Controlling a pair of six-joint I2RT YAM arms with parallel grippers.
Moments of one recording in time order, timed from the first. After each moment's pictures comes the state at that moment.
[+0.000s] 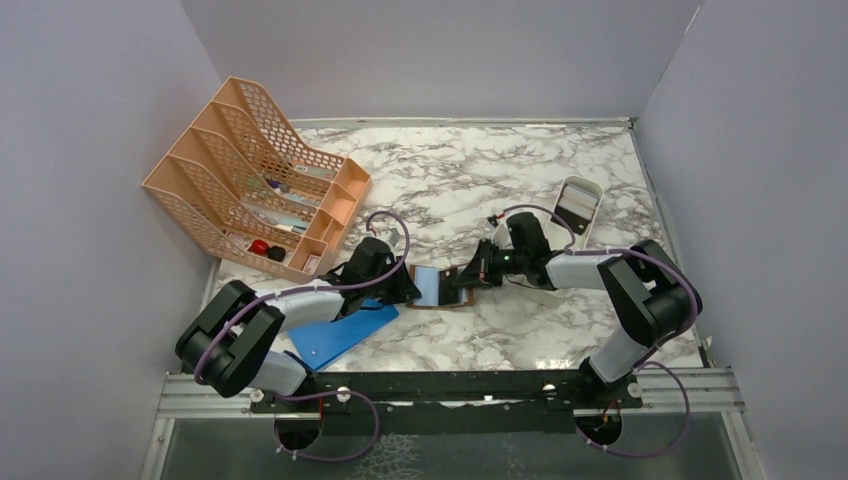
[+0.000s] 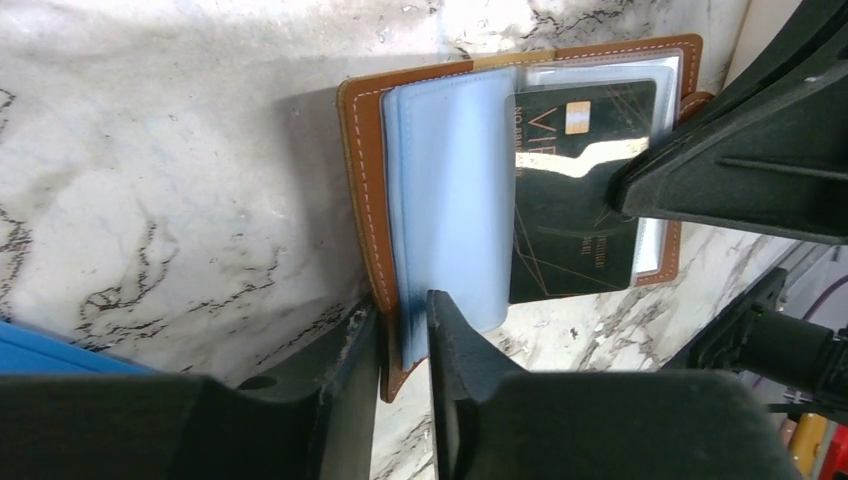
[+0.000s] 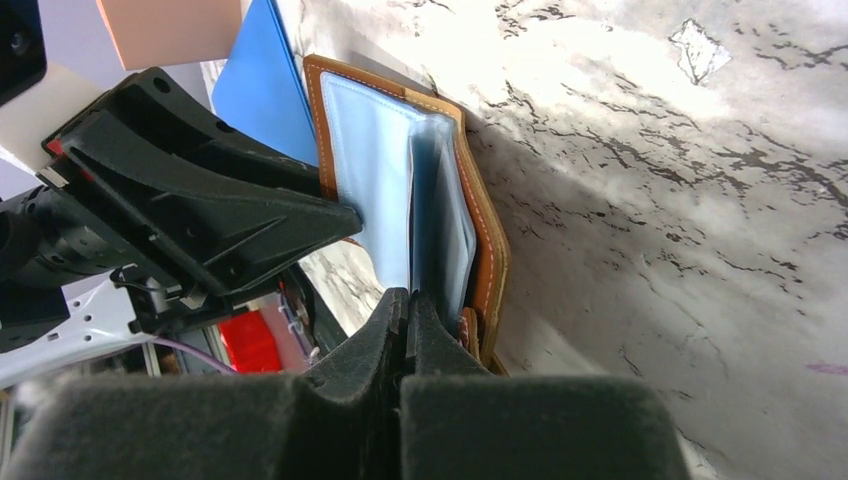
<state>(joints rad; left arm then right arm) -0.64 1.40 0.46 0.18 0.23 -0.74 0.49 1.65 0.62 0.30 -0.68 0.81</state>
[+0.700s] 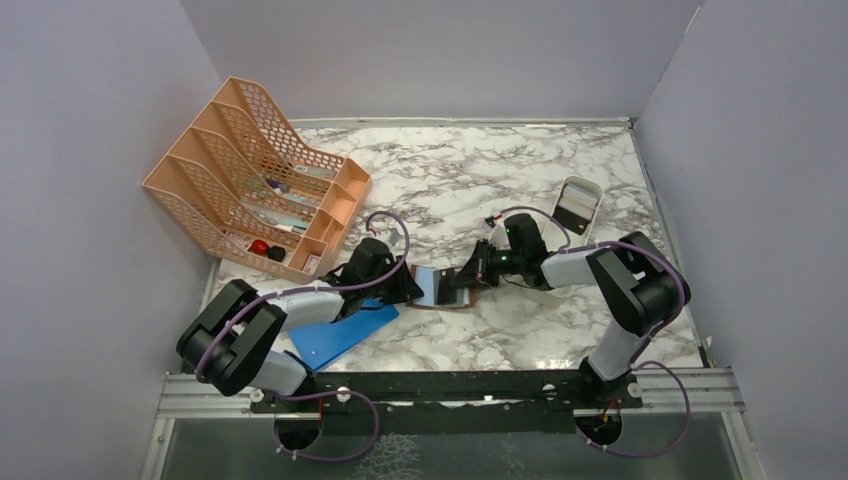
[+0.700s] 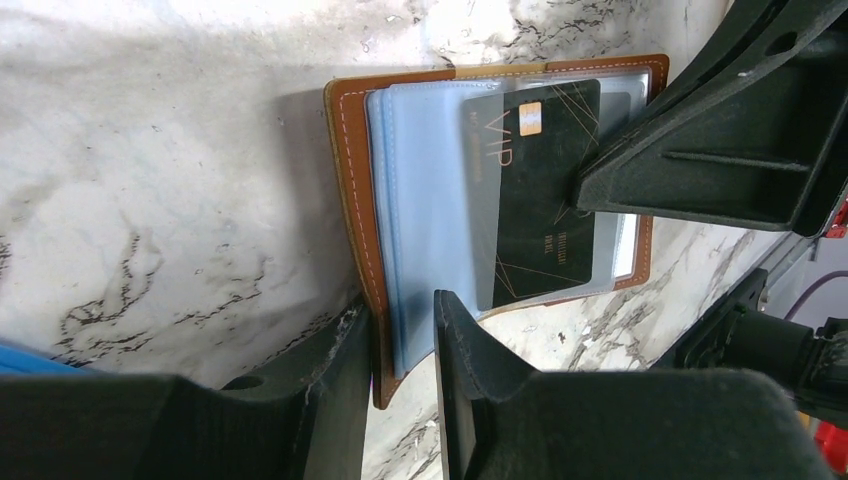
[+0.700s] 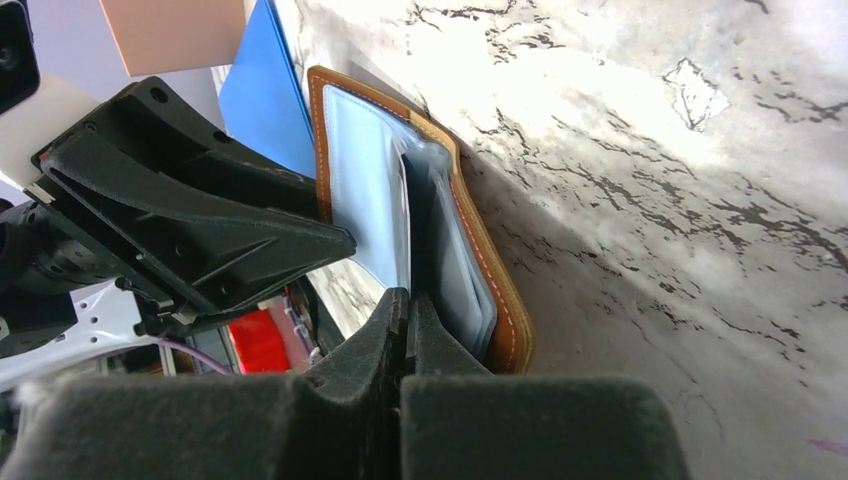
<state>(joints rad) -0.64 1.40 0.45 0.23 0.24 -0.76 0.49 1.73 0.62 0.39 -0.71 0.84</state>
